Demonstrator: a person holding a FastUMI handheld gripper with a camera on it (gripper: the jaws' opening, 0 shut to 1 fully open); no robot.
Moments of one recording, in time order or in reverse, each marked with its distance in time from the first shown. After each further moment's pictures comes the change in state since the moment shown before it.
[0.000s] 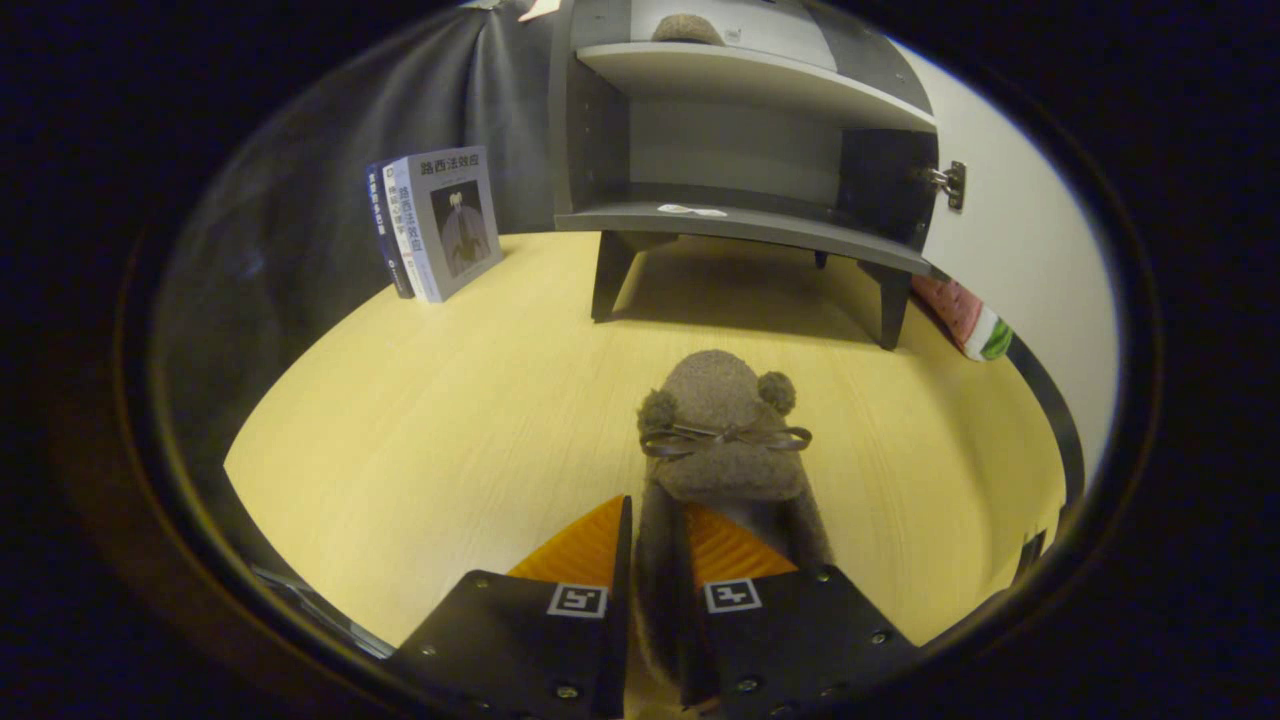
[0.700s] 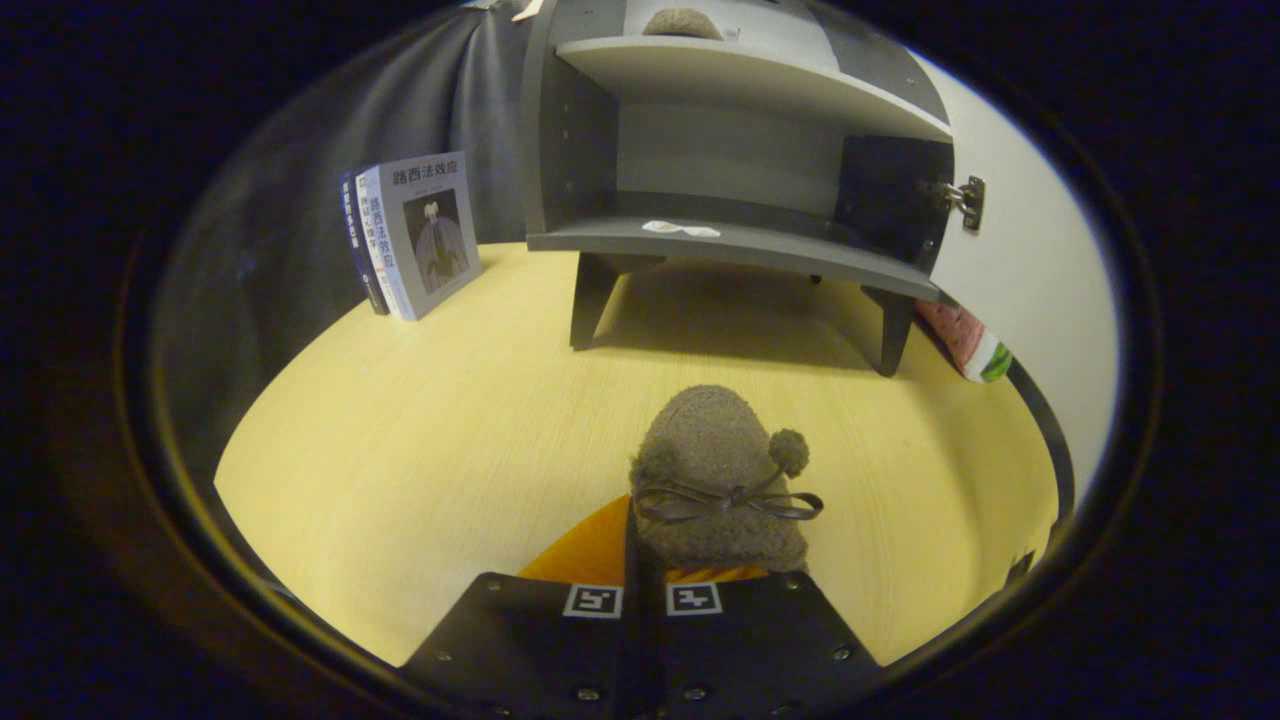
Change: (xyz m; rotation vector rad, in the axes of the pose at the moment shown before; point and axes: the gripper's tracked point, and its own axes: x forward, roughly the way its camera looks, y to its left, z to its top) arm 0.009 -0.011 0.043 -0.007 -0.043 -0.035
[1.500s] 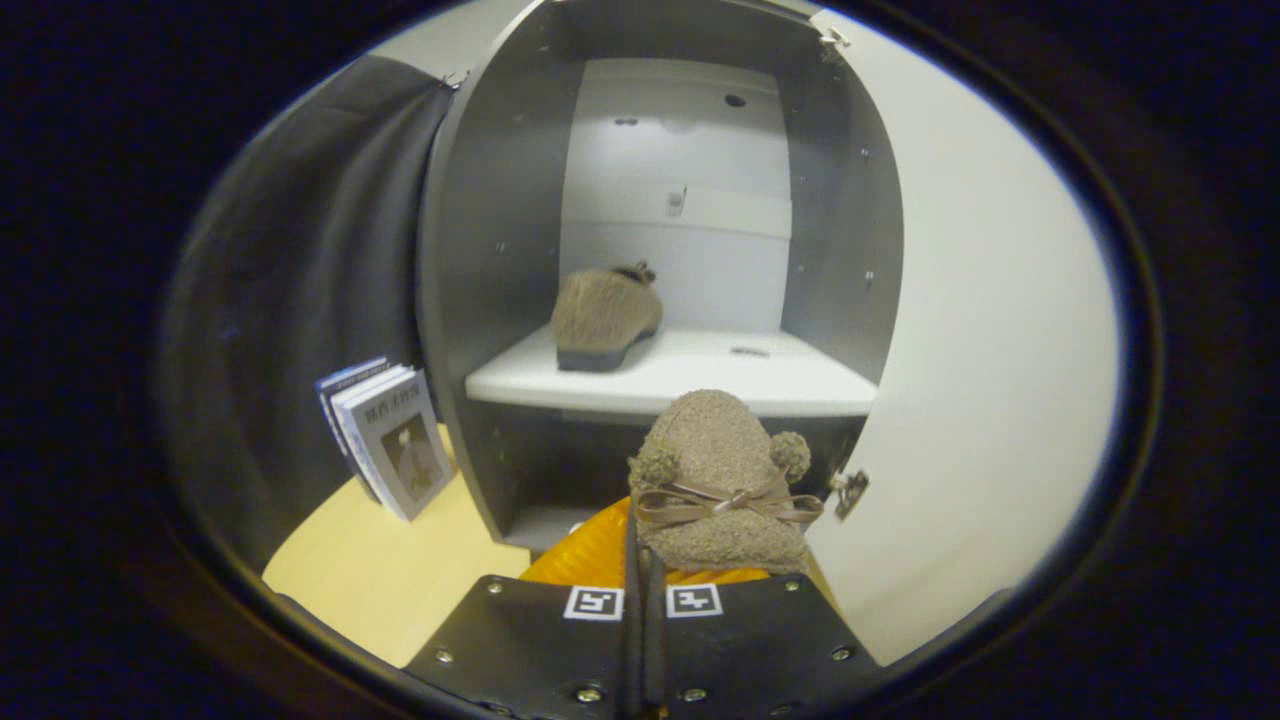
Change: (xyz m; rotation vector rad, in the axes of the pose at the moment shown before) arm -0.099 -0.076 0.280 0.057 -0.381 -0.091
